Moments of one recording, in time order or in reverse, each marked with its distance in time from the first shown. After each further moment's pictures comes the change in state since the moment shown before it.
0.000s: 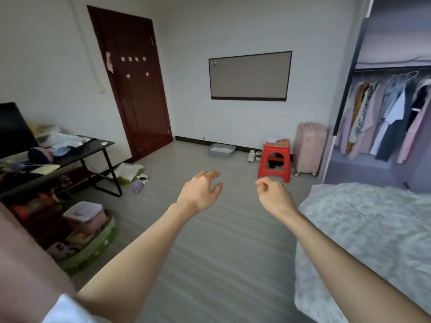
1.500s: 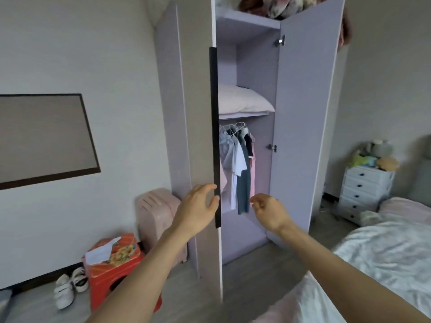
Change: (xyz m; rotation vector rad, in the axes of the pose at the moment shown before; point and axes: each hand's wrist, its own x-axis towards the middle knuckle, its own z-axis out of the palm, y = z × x) left_hand 1.000 0.282 0.373 -0.514 -0.265 0.852; right_hand 0.872 0.358 -0.201 -0.179 0.621 0.579
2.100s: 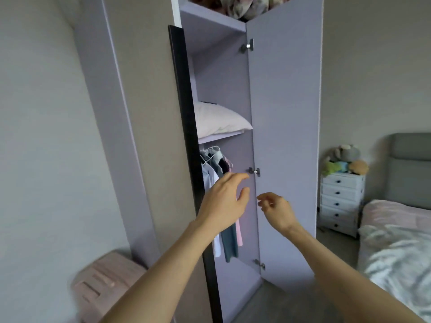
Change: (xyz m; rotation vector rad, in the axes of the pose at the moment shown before) left_hand 0.358 -0.054 0.092 -0.083 -0.055 0.434; right_hand 0.348 0.043 0.029 0.194 0.346 0.143
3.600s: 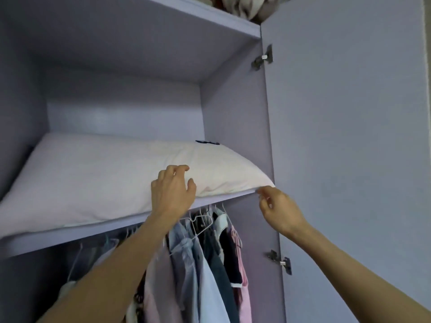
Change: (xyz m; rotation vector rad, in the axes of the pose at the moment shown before) left_hand 0.434 -0.225 0.128 0.521 0.446 -0.291; right_hand 0.499 0.058 0.005 -0.156 0.042 -0.476
